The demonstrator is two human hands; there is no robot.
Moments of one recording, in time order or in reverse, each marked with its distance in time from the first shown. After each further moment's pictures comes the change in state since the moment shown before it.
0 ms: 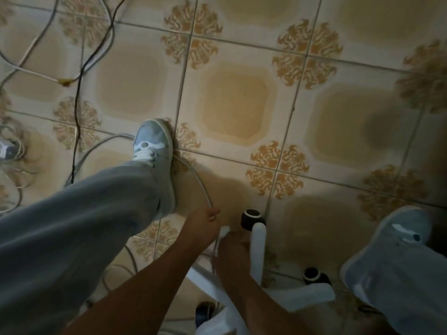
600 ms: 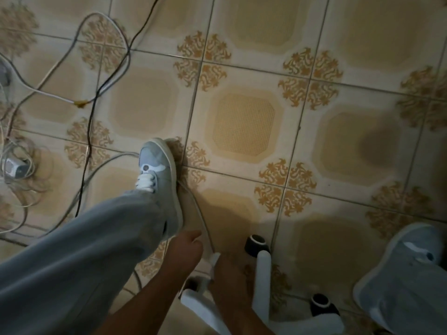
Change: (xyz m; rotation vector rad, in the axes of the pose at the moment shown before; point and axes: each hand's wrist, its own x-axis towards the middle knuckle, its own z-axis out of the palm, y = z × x) left_hand -0.012 -0.043 -0.028 -0.175 0.124 -0.131; right_hand 0.003 0.003 -0.042 0.825 -0.298 -0.110
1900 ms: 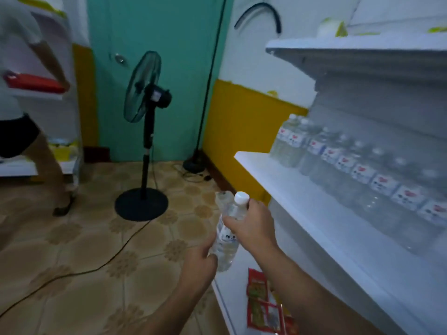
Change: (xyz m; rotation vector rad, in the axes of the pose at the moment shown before) left_hand -0.485 0.343 0.007 -0.196 -0.265 1.458; right_hand -0.605 0.194 -0.359 0.660 1.802 0.312
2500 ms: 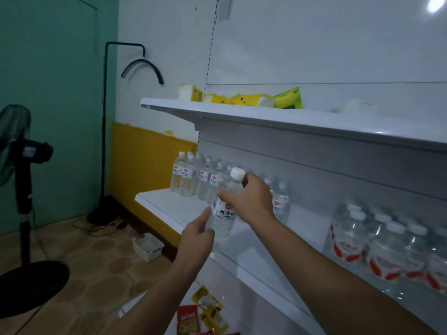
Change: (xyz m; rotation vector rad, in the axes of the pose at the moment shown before) left_hand -0.024 0.179 0.141 -0.074 -0.340 0.309; right_hand -0.027 0.022 -0.264 0.021 0.463 0.105
